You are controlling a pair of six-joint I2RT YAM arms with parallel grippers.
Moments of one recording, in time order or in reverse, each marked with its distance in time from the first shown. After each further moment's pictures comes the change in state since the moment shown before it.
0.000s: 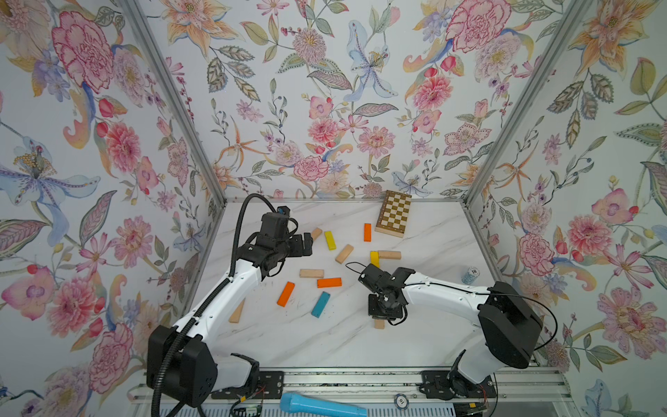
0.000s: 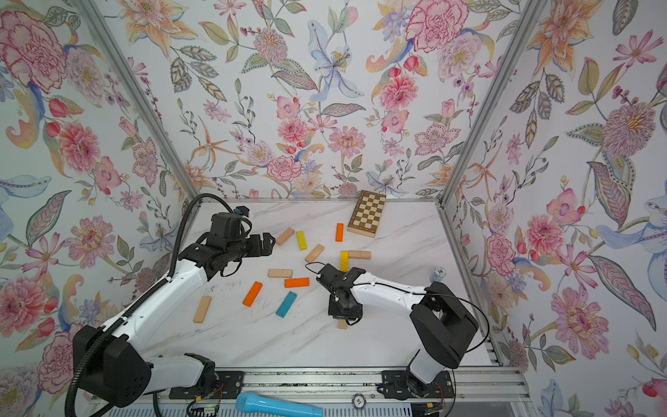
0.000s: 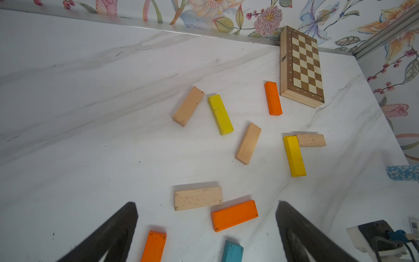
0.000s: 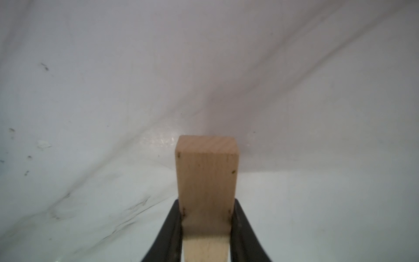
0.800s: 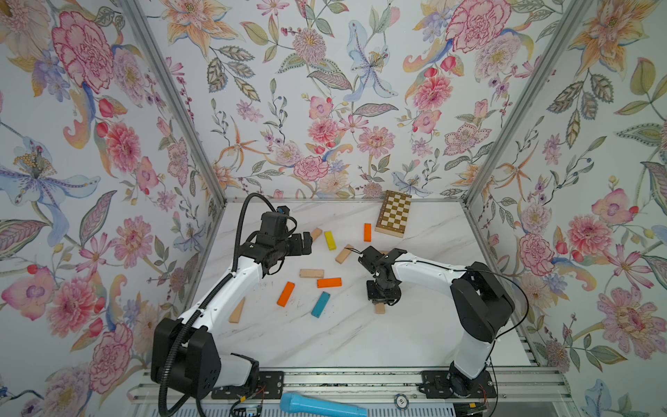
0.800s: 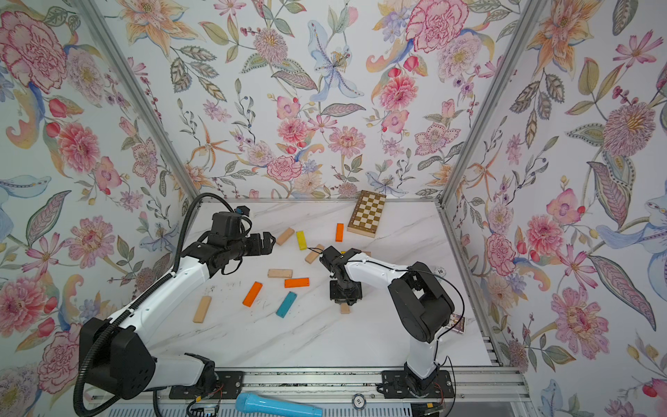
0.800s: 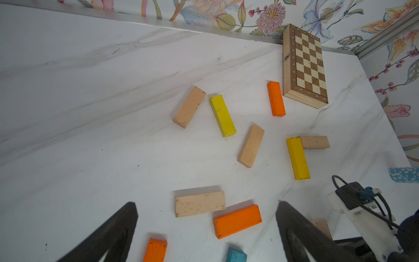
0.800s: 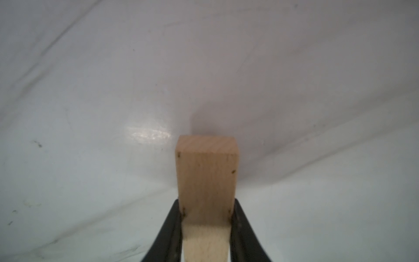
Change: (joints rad) left arm 0.033 0.042 -0.005 0.036 0.041 0.009; right arm -0.145 0.221 0.183 -0.056 -0.015 -0.232
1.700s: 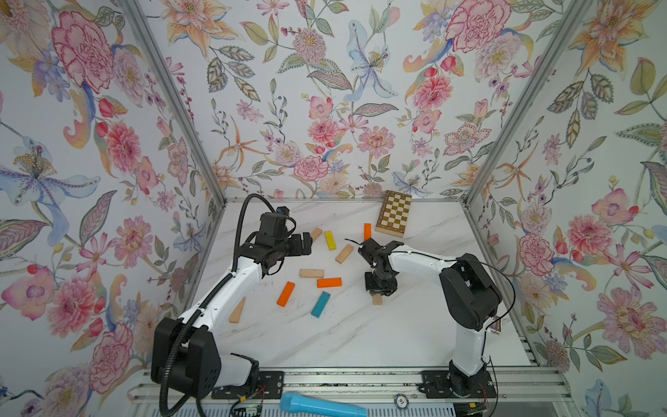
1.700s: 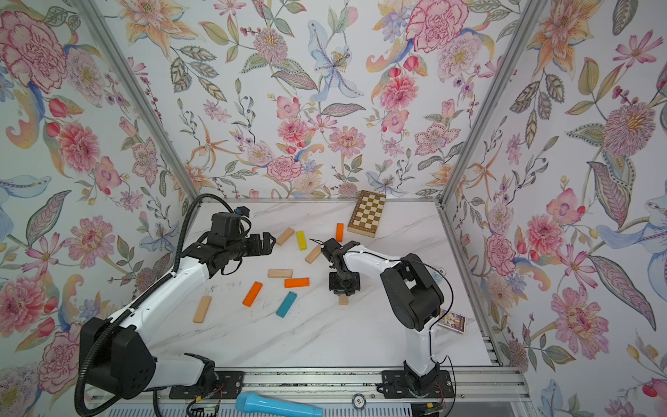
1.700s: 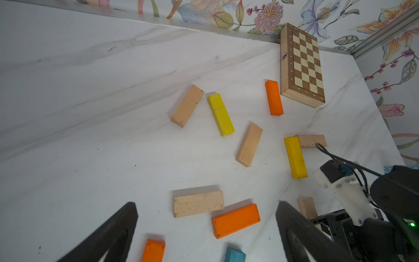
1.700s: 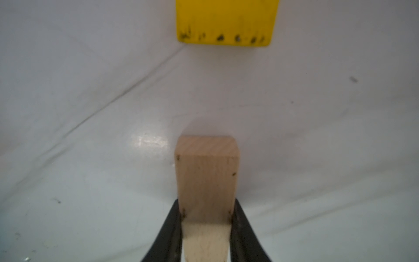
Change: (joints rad) left arm 0.006 0.000 -0.013 0.016 0.020 0.000; right arm -0.059 0.103 0.101 0.019 -0.007 -0.043
